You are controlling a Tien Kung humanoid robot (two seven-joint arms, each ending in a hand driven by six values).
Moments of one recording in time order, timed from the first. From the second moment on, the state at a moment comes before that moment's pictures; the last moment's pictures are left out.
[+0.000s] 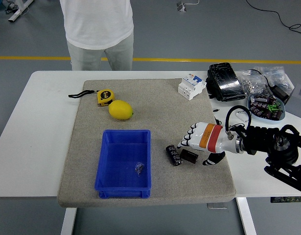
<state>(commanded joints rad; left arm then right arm) -0.03 0.08 -0.23 -0.24 -0.24 0.33 -0.11 0.93 -0.44 0.16 1.05 -2.20 -0.25 0.35</state>
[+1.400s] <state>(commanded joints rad) -0.04 0.09 -0.25 -0.24 -0.19 0.34 -0.09 0.92 -0.39 0.13 0.95 -2.18 -0.32 0.36</state>
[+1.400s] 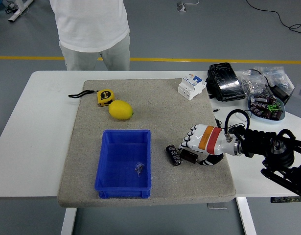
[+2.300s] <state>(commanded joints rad) -0.03 0.10 -0.27 -0.23 -0.15 0.34 -0.08 0.93 -0.42 0.19 1.01 -2.16 -0.32 0.35</state>
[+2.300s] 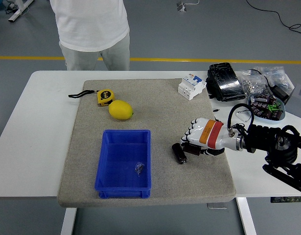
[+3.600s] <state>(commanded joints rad) -0.04 0.11 -0.31 -0.23 -0.11 0.38 -0.10 1.12 -0.09 0.12 1.06 -2.08 -0.24 0.23</state>
